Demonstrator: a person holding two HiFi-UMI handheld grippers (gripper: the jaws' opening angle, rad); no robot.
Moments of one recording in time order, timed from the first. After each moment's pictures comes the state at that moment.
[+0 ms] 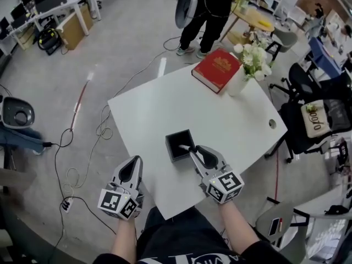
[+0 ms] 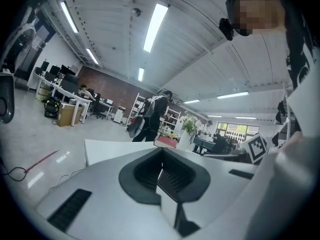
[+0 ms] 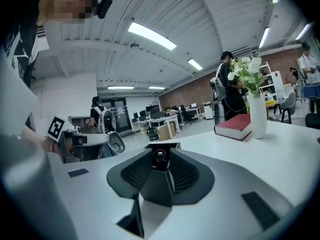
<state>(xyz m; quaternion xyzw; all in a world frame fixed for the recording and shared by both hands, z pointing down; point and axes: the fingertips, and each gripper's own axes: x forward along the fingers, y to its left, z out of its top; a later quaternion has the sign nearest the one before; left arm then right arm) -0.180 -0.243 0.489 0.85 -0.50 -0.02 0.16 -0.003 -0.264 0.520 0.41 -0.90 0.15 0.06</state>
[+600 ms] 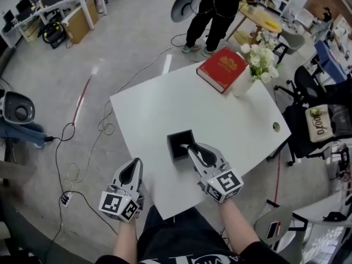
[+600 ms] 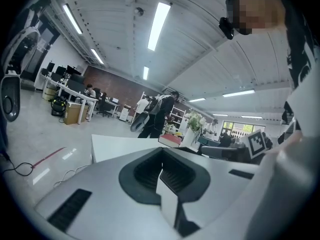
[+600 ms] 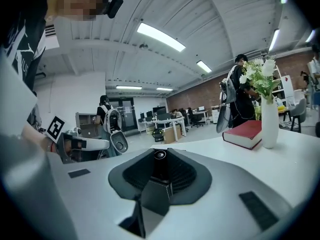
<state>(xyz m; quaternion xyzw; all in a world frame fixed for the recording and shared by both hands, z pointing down) -0.183 -0.235 0.505 0.83 -0.53 -0.01 0.18 -0.018 -0.276 0.514 0.38 -0.92 0.12 0.06</state>
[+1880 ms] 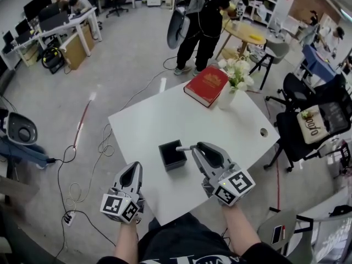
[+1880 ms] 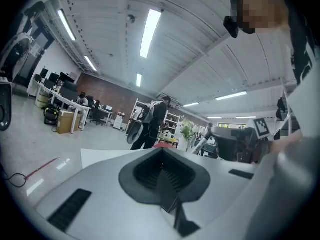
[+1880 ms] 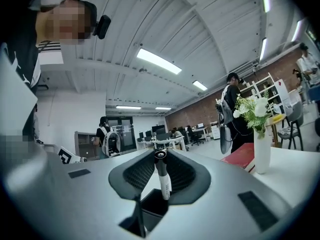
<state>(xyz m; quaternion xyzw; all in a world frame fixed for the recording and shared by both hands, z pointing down) -0.159 -0.236 0.455 0.85 -0.51 -0.04 0.13 0.024 -0.263 0.398 0.39 -0.92 0.09 -0.06</state>
